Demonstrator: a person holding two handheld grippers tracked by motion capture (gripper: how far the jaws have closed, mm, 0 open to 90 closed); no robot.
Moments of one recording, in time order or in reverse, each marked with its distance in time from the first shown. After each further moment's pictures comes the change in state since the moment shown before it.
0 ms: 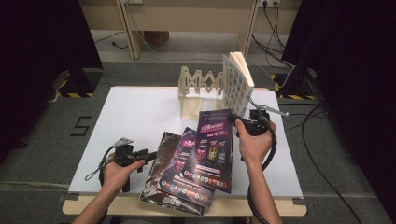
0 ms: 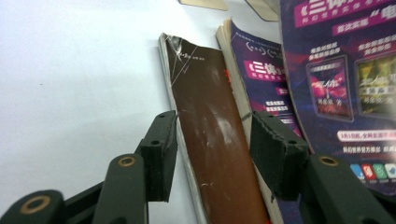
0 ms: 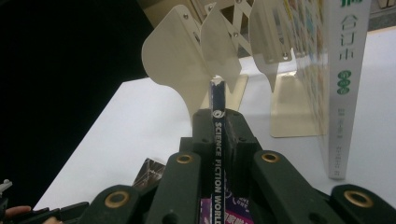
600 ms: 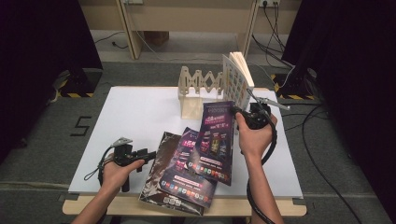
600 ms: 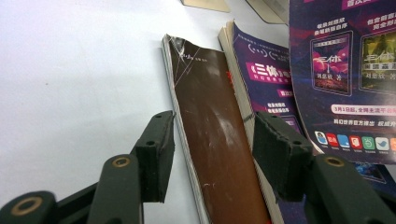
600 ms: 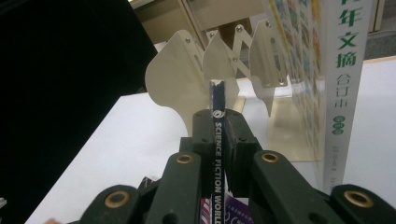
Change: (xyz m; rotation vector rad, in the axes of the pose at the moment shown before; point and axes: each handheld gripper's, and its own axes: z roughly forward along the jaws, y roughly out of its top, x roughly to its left) left arm 0.001 0.002 -0.002 -0.014 -0.003 -0.012; right arm 0.009 0.018 -0.002 -0.054 -0.020 -0.034
